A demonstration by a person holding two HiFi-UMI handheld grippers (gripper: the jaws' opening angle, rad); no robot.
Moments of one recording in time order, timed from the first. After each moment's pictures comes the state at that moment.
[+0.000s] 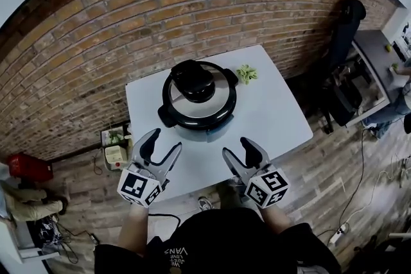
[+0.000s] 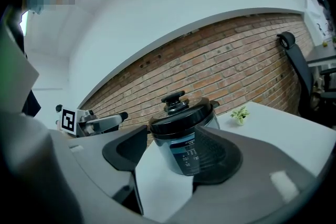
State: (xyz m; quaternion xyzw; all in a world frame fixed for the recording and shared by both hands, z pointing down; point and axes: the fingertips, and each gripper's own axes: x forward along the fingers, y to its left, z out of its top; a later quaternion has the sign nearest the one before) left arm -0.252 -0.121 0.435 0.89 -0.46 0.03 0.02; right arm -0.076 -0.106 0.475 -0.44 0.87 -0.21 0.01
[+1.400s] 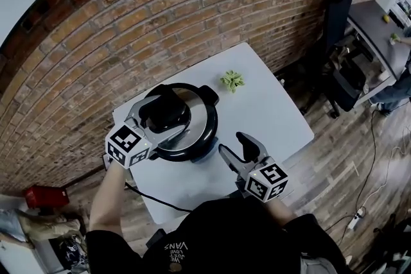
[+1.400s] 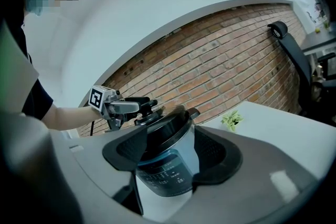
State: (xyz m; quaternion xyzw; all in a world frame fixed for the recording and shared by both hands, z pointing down) left arm -0.156 -0.289 0.431 0.95 -0.25 0.21 0.00; right arm -0.028 -0.196 0.490 -0.45 0.86 -0.25 0.04
